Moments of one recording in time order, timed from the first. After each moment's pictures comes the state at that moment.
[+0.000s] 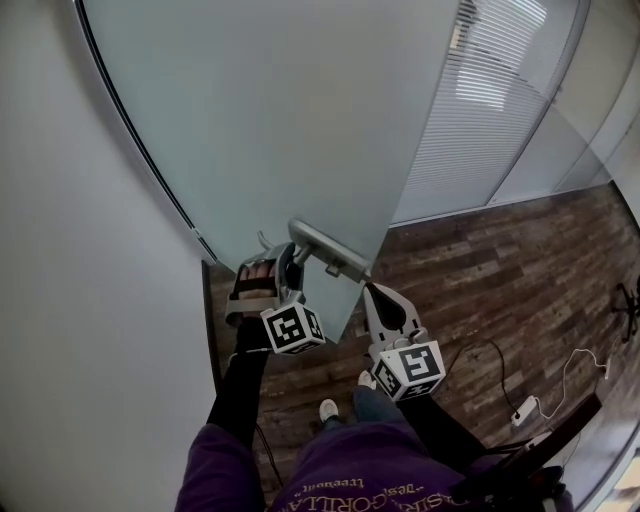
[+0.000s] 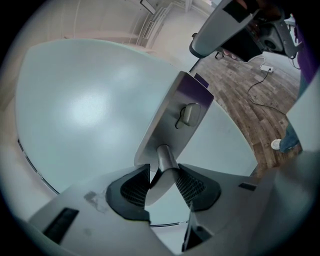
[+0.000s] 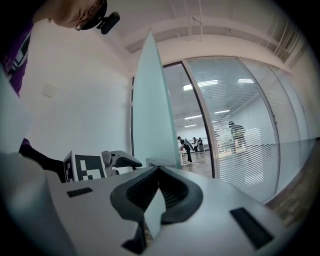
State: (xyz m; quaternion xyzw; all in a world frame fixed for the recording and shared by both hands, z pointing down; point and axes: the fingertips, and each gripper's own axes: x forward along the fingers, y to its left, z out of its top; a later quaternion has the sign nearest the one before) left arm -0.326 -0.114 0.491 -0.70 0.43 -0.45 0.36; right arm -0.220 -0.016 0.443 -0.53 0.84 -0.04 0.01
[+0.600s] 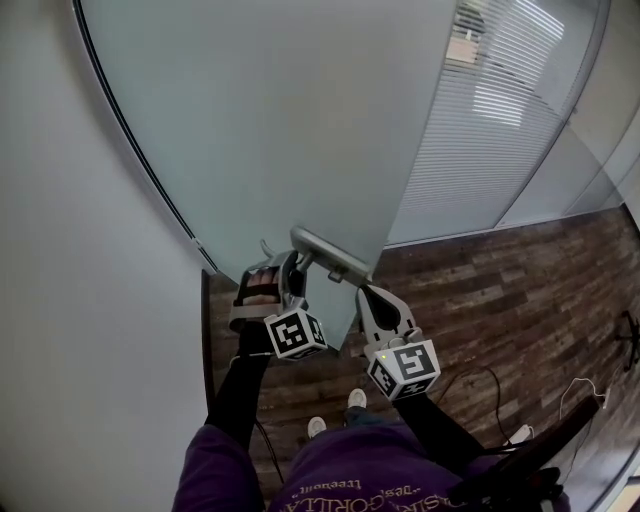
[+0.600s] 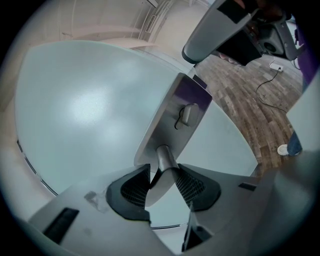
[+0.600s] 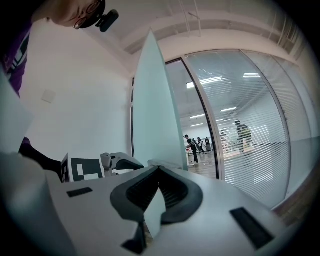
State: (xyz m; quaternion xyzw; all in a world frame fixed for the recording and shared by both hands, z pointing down) left arm -0.254 -0.201 0.501 -0.69 0.44 -0.47 0.34; right arm -0.154 -0.118 0.448 -0.50 0.86 -0.05 0.01
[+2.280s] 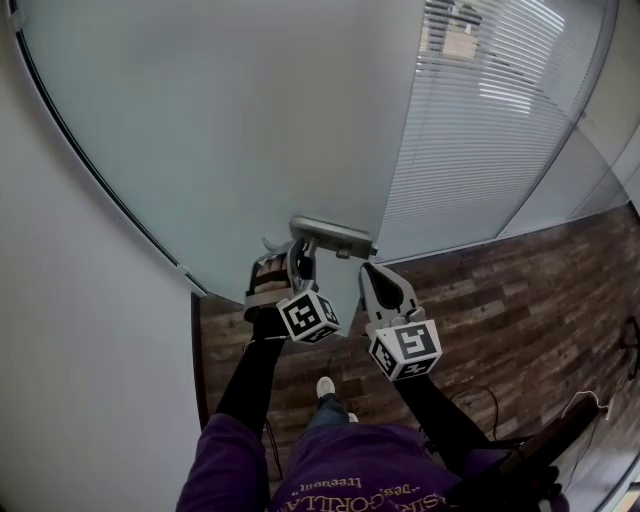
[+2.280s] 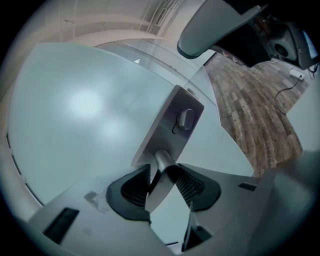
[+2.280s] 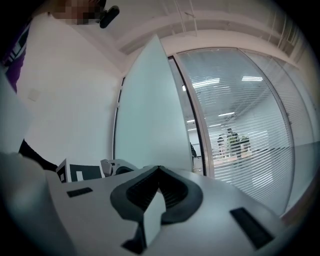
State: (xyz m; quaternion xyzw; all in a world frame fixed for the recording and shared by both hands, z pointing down) left arm -0.180 -0.346 0.495 -0.69 0.47 -0.45 0.31; right arm -0.088 -0.263 0.426 -0.51 0.86 -0.02 0.02
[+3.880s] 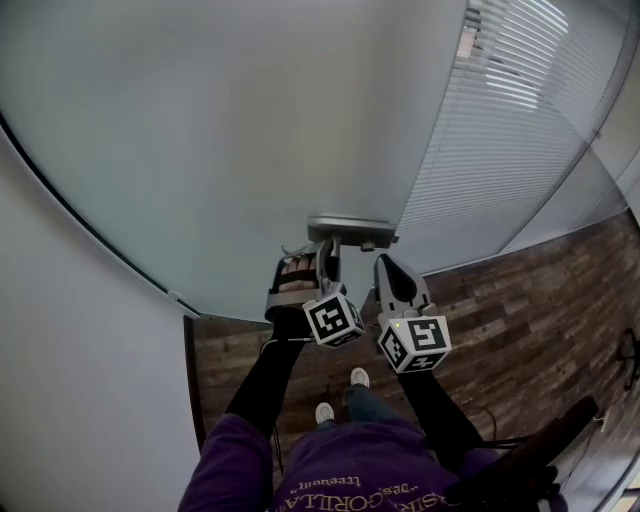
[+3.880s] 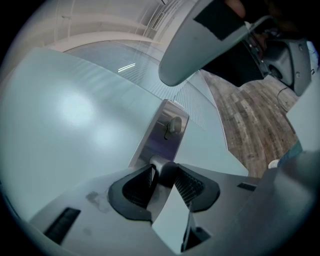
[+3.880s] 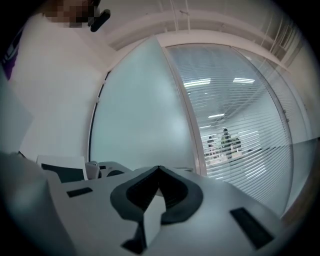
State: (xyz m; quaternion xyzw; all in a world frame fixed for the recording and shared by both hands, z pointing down) left arm -0.111 -0.477 0.502 -0.71 0.44 -0.44 0.32; right arm -0.044 -0.418 0.434 -0.56 0.83 -0.02 0.04
